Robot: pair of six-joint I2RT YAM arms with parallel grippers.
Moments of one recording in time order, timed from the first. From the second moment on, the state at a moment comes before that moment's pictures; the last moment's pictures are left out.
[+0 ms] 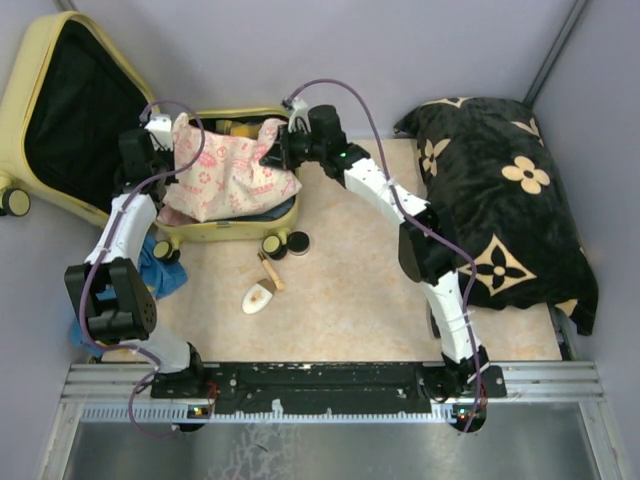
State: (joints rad) left arm 0.12 1.58 1.32 -0.14 -0.09 0.24; right arm 0.59 2.28 2.16 -0.14 -0.57 0.40
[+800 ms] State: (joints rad) left arm 0.20 1.82 1.29 0.03 -0.03 0.31; right arm 0.63 2.43 2.07 0.01 -0.40 0.31
